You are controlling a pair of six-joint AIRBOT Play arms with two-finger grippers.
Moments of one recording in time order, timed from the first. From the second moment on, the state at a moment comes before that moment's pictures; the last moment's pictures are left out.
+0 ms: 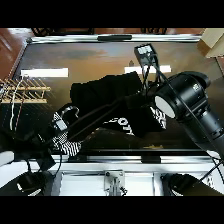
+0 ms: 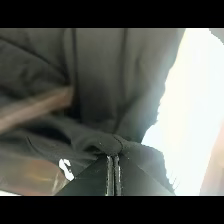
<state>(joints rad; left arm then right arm) -0.82 -0.67 0.91 1.66 -1.72 -1.41 0.73 -1.12 1.46 -1.91 1.41 1.96</state>
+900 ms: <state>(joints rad) -0.95 -0.65 0.93 1.80 -1.74 -1.41 0.65 -1.12 1.46 -1.90 1.45 1.74</state>
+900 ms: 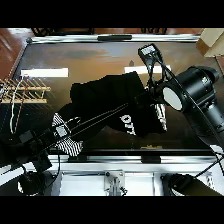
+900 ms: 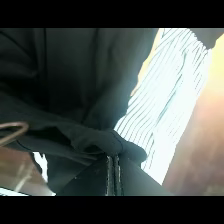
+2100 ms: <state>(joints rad) -0.89 -0.55 0.69 1.80 -1.35 -1.47 0.65 -1.12 1.46 -1.89 1.47 1.71</state>
